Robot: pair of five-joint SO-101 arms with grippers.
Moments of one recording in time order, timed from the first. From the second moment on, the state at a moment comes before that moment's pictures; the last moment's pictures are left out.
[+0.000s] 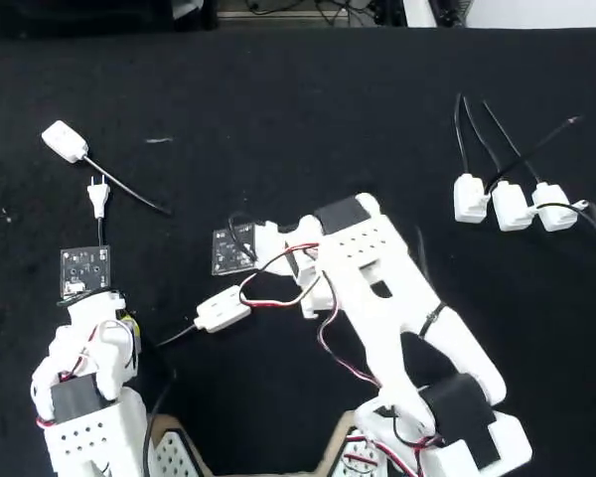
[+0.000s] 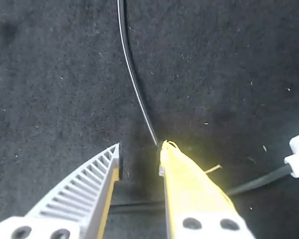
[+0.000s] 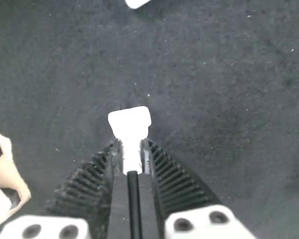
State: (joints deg) left arm -24.3 -103.7 93.8 71.3 -14.9; right arm -24.3 -13.6 33.0 77.3 67.5
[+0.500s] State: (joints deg) left arm -14.9 -97.6 77.7 71.2 -13.8; right arm -31.2 -35.9 41.3 65.9 42.7
